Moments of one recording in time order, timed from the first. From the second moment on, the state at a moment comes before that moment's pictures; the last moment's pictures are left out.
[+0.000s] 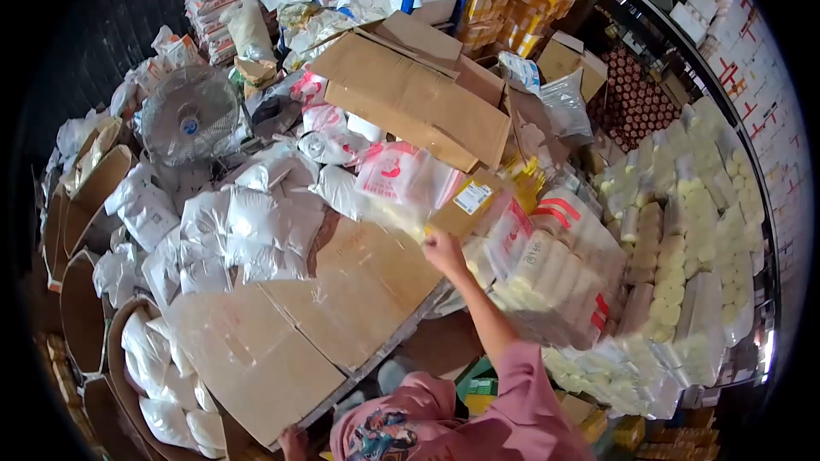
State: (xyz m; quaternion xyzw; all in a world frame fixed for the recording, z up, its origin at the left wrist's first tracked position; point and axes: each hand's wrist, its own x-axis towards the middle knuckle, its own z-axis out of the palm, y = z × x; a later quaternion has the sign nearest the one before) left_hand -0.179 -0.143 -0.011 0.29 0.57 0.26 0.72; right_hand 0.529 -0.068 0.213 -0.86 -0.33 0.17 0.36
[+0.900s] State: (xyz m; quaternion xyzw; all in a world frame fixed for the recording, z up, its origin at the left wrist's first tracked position) left_hand 0.158 0.015 0.212 0.17 0.75 0.19 0.61; right_hand 0.731 0.136 0.068 -0.94 -0.23 0.10 0.24
